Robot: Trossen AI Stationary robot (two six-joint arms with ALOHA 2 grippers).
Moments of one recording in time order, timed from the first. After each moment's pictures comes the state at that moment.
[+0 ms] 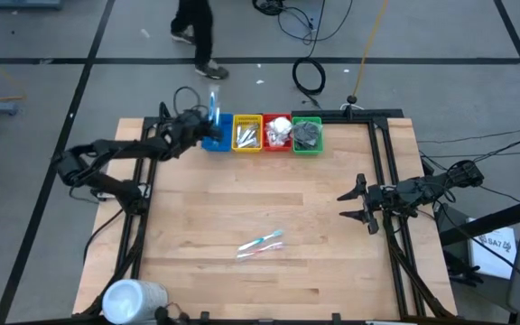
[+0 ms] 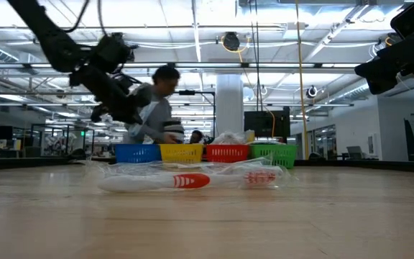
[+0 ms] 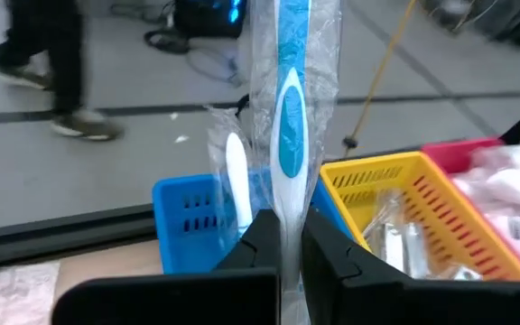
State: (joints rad) left arm 0.70 1.38 0.55 0.39 -0.30 -0.42; right arm 0.37 0.01 0.10 -0.22 0.24 0.16
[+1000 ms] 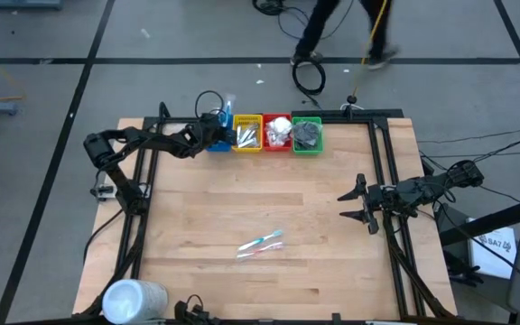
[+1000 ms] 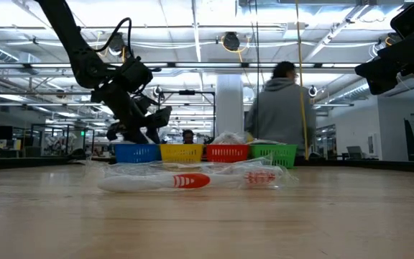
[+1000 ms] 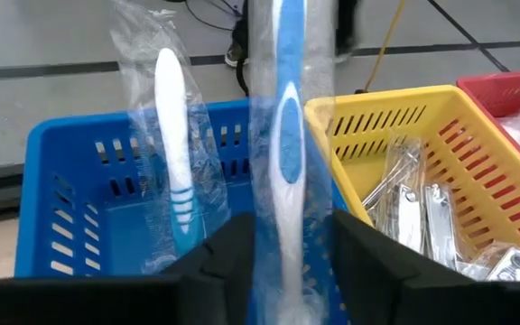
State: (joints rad) left arm 0.65 1.69 0.71 0.37 -0.32 -0.49; right arm 0.37 0.01 0.10 -0.22 0.24 0.17
